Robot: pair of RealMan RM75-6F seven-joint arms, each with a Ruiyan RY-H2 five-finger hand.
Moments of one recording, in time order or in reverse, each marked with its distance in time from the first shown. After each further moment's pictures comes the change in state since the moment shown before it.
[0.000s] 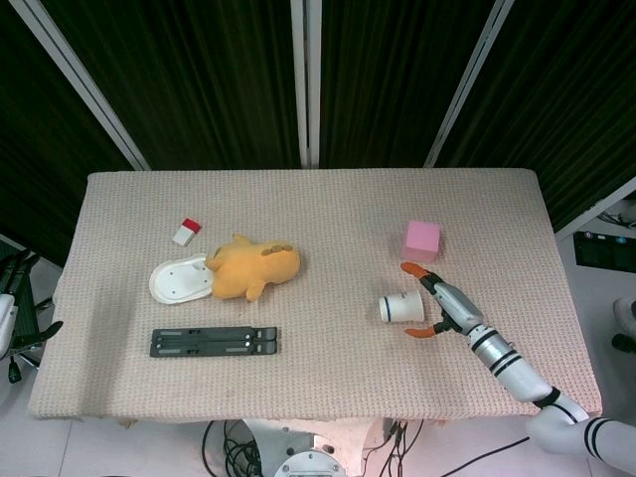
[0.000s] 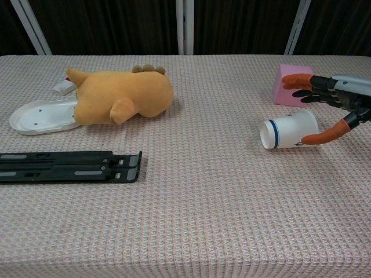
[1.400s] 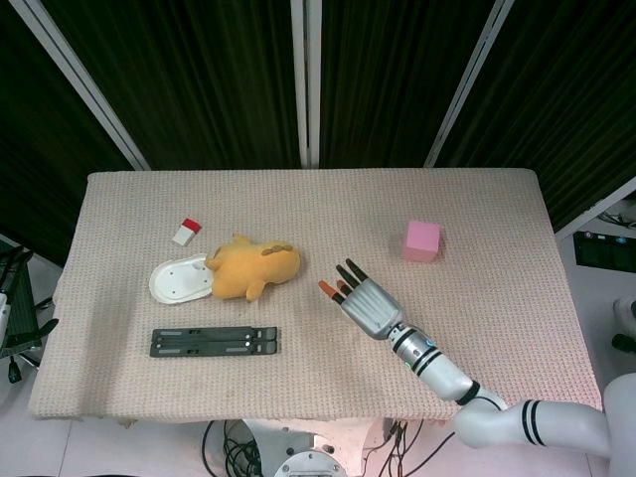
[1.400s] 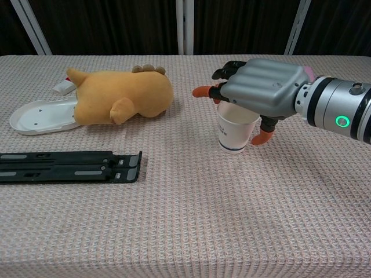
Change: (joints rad) left arm 0.006 0.010 -0.006 0.005 0.004 0.018 -0.030; right arm 0.212 -0.106 0.116 -0.354 0.370 -0.097 -1.718
